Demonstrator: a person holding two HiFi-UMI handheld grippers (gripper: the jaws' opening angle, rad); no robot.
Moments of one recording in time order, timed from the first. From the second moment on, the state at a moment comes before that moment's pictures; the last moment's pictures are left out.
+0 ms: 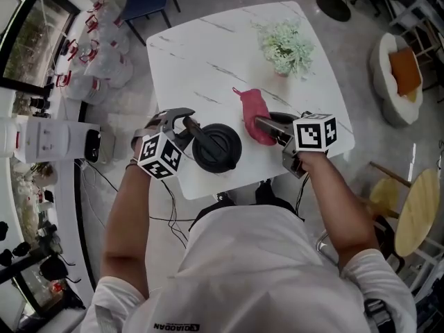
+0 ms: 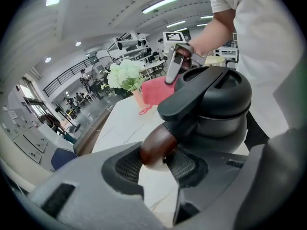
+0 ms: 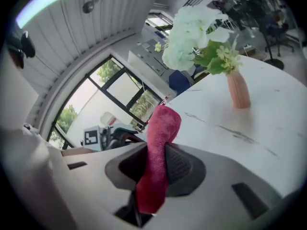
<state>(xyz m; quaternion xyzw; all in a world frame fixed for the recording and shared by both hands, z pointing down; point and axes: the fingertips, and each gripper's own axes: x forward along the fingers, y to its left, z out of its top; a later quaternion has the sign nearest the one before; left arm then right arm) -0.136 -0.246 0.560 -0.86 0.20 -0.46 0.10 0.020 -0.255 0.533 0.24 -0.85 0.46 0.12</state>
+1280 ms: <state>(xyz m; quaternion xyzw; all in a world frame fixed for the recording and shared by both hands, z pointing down) -0.143 -0.247 0.541 -0.87 0.32 -0.38 -0.01 -0.002 -0.192 0.654 0.33 -0.78 0.52 0.13</state>
